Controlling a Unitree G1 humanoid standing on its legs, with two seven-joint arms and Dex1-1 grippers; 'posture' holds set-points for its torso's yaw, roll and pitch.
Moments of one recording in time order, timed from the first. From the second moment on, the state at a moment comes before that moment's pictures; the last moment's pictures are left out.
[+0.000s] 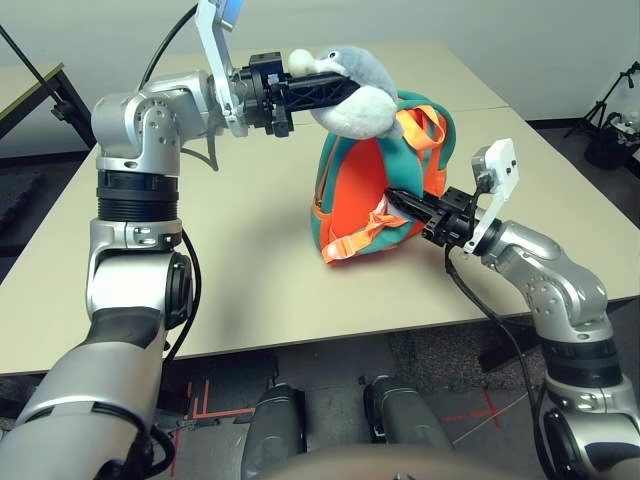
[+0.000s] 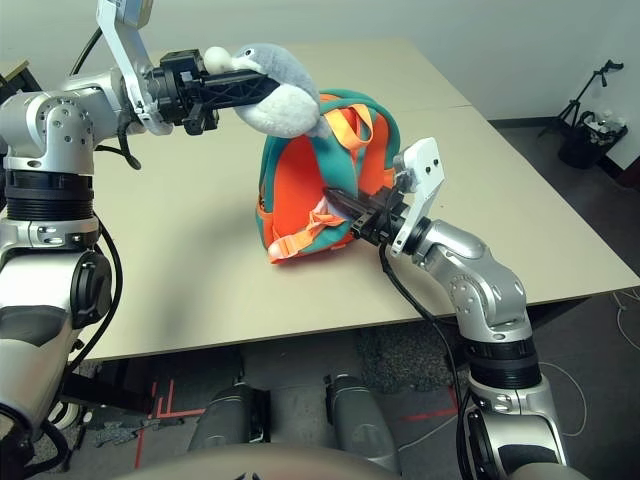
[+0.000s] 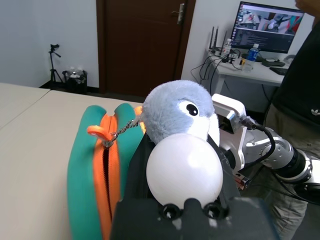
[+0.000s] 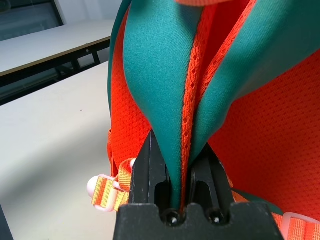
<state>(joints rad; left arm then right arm) -1.10 0.49 0.08 0.31 -0.60 0.92 -1.15 -0.32 -0.37 -0.04 -0.27 0.57 0.60 0.63</state>
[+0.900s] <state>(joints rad) -0.75 0.70 -0.01 0.14 -0.59 1.01 -1.19 -0.34 -0.37 -0.04 -0.23 0.55 0.60 0.62</state>
